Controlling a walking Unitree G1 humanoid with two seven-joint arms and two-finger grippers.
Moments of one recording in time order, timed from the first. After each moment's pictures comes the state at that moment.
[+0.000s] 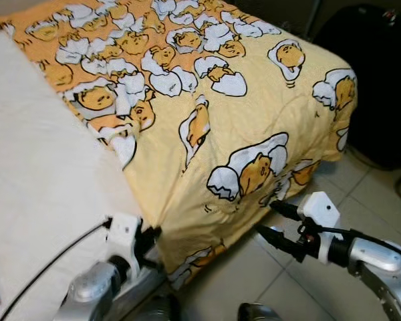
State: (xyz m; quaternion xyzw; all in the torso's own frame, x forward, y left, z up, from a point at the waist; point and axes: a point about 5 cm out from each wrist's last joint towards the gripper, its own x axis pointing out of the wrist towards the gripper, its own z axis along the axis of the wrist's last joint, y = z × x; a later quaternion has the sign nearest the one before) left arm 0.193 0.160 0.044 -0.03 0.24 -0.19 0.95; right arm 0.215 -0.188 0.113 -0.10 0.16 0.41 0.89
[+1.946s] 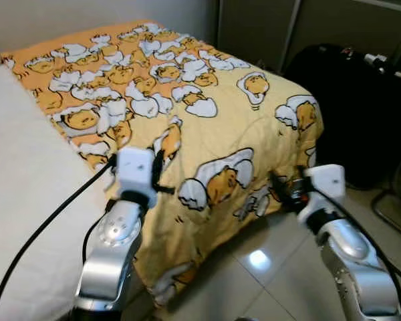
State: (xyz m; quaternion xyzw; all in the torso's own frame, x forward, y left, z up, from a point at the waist) left arm 0.269 0.129 0.146 0.07 -0.02 -0.08 0.99; right arm 0.253 -0.174 0.116 -0.01 0.06 0.09 0.99
